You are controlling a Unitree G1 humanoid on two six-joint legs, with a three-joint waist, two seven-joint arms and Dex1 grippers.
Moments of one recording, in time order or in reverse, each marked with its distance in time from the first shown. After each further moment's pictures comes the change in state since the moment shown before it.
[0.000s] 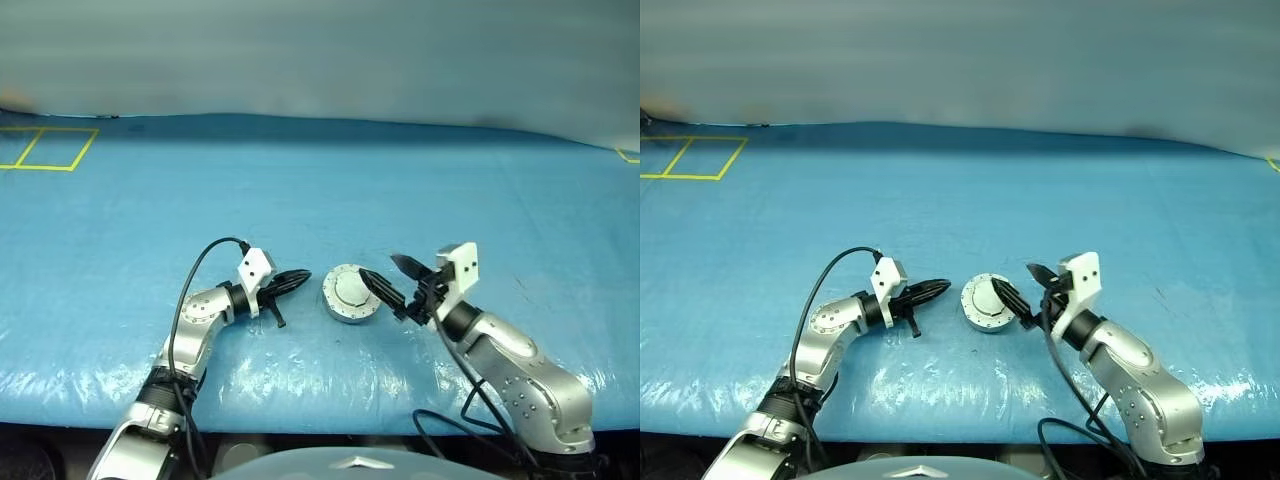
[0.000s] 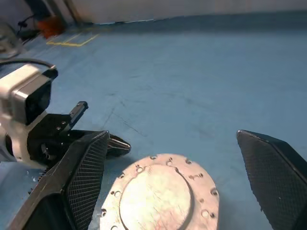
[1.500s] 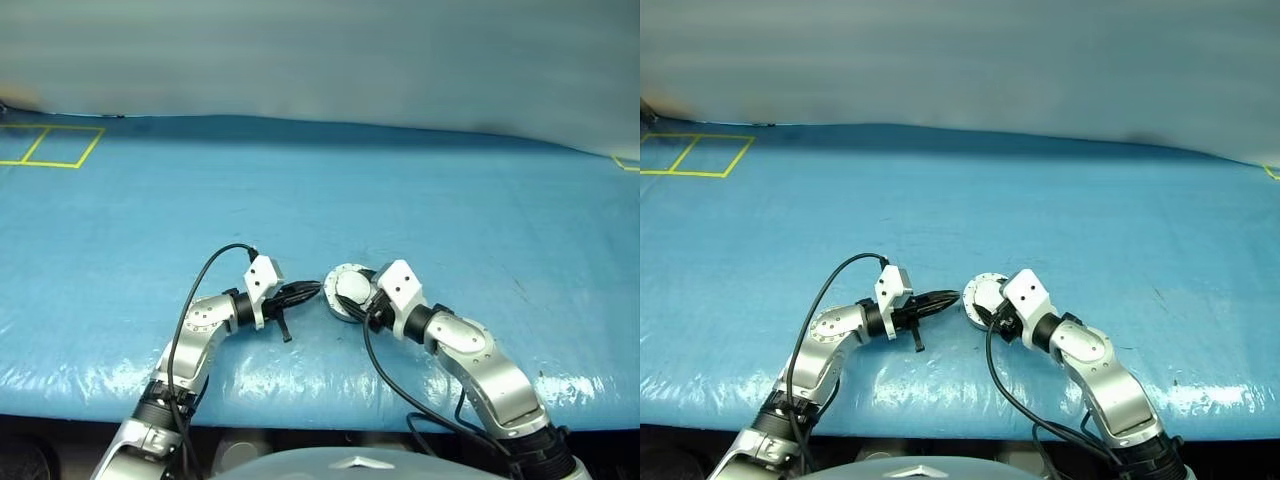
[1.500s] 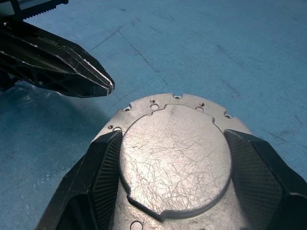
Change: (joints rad) left arm 0.056 -0.008 -0.036 -0.119 -0.016 0.044 -0.041; right arm -0.036 0.017 0.202 0.228 -0.348 -0.103 0.041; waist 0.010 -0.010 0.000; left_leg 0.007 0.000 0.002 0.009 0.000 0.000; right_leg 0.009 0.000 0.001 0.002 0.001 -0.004
